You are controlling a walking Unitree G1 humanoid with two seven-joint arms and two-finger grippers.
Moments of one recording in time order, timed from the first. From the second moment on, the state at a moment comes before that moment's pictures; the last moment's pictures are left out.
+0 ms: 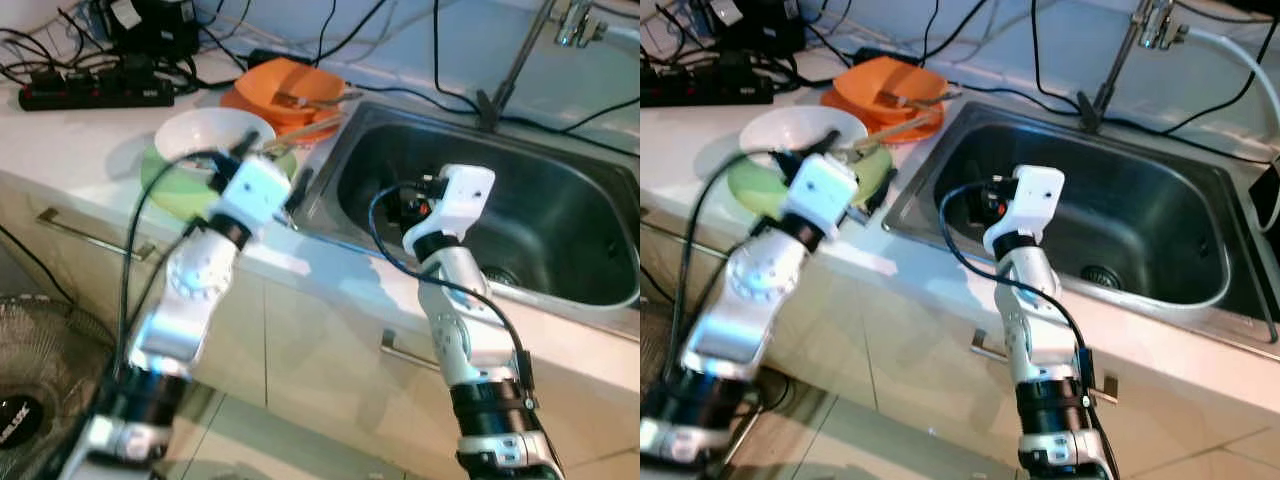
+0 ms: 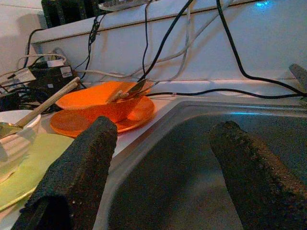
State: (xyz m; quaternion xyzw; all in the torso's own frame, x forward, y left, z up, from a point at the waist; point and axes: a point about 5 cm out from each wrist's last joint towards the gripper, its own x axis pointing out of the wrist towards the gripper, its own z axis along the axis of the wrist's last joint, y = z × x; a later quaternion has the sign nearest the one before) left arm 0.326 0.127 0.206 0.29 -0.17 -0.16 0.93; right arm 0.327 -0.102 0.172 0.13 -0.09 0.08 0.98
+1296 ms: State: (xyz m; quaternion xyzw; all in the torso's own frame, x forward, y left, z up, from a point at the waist) left arm 0.356 0.122 0.201 0.36 -0.14 -0.18 0.90; right arm 0.327 -0.101 0.171 0.13 -0.09 0.08 0.98
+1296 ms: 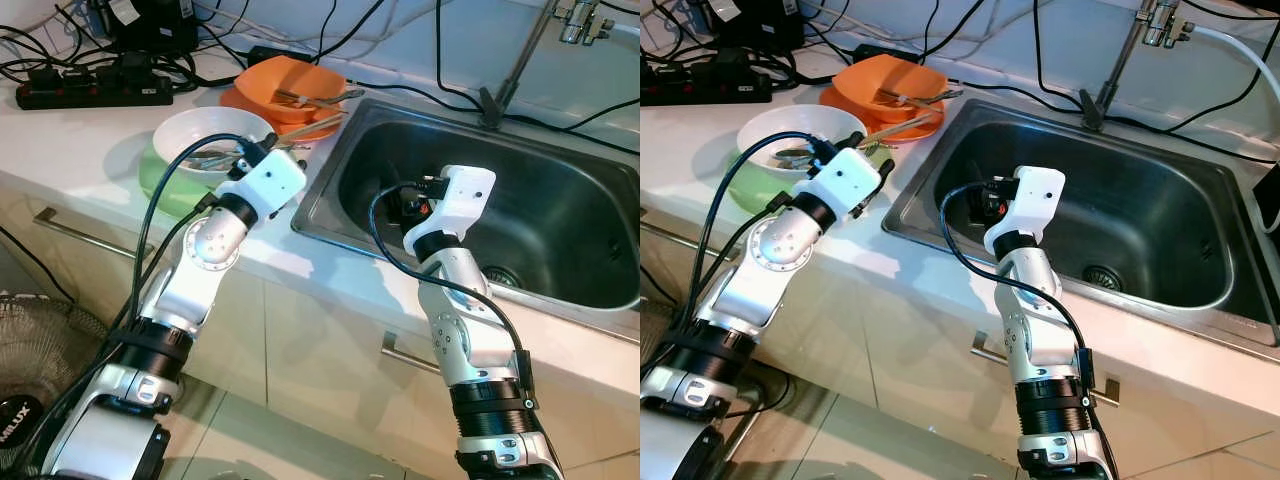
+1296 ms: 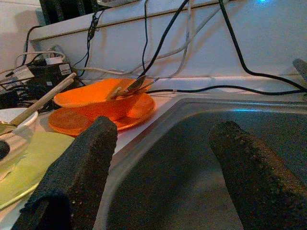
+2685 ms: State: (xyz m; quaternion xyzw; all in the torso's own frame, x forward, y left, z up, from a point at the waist) left arm 0.358 0.123 0.219 0.38 -0.16 -0.16 0.90; right arm 0.327 -0.100 0.171 0.13 -0.09 0.08 0.98
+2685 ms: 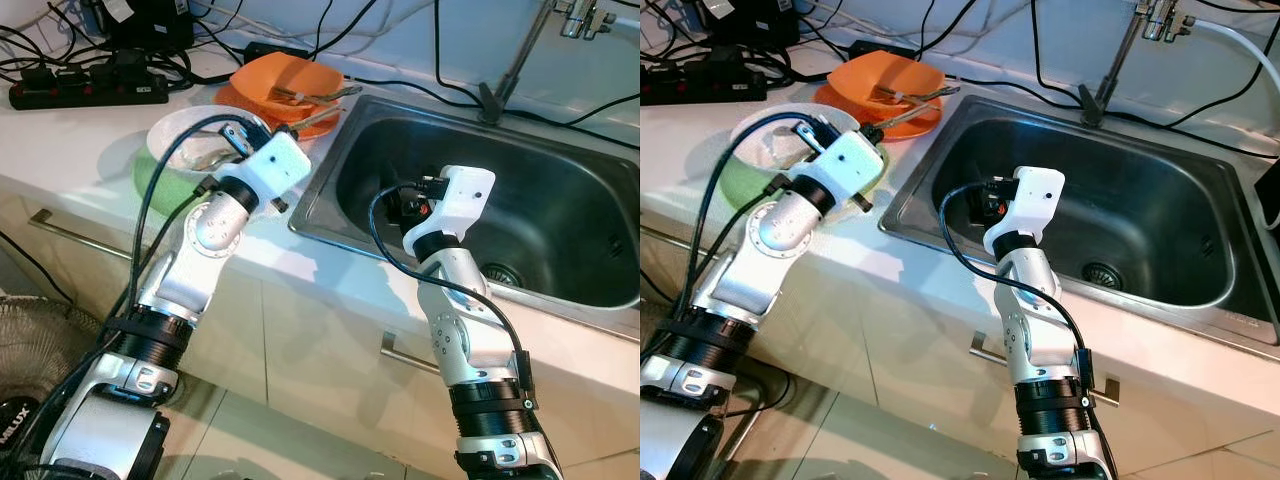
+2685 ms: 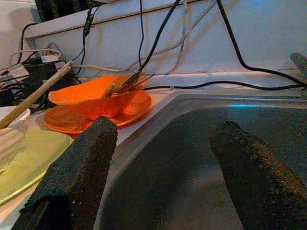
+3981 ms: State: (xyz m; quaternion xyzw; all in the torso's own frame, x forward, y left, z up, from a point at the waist) left arm 0.349 0.128 0.228 0.41 -0.15 -0.21 0.87; right arm 0.327 -0.098 0.169 0.13 -0.09 0.09 0.98
